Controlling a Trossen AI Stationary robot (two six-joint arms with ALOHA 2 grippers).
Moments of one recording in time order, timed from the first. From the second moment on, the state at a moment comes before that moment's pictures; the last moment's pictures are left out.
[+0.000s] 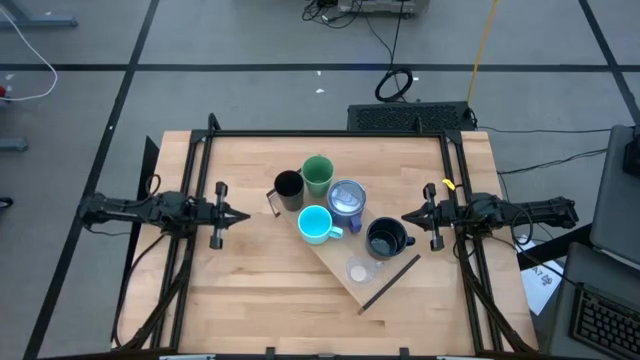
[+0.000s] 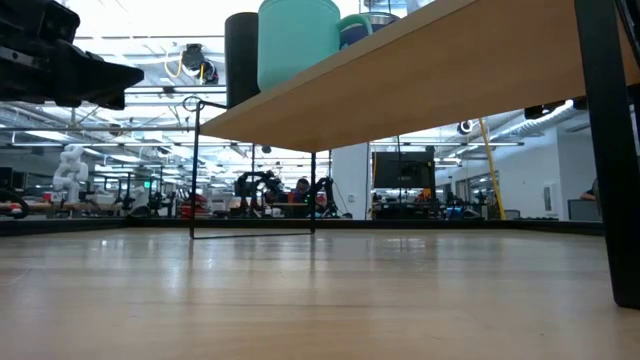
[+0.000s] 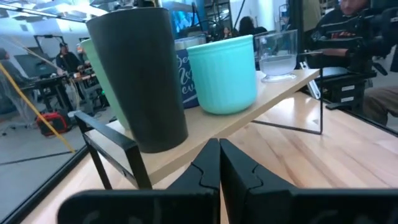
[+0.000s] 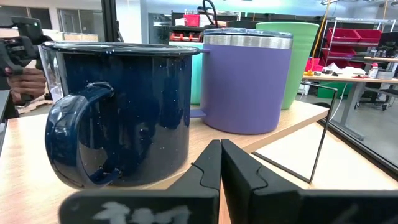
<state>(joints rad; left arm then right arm) -0.10 0.00 0.01 0.02 -0.05 0.19 0.10 0.01 0.02 0.02 0.05 -0.04</state>
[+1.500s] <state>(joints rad) 0.01 0.00 0.01 0.04 0.13 0.16 0.10 0.01 0.02 0.02 0.05 -0.04</state>
